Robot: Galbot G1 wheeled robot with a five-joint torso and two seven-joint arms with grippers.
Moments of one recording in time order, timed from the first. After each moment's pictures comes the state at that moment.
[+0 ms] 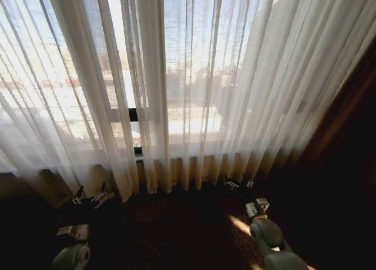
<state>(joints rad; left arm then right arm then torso) 1.38 -1.26 -0.82 -1.71 -0.45 -0.33 0.07 -1.23 1.19 0.52 1.79 0.38 0.02 0.04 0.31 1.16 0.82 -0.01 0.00</state>
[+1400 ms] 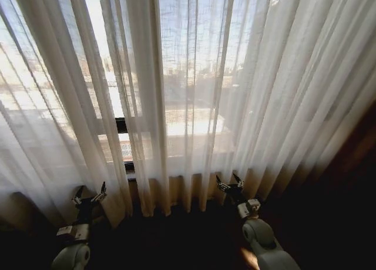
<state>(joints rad) 1.38 -1.26 -0.82 -1.71 -0.45 -0.33 0.07 -1.20 1.22 0.46 1.75 0.35 0.07 0.00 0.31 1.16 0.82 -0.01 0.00</state>
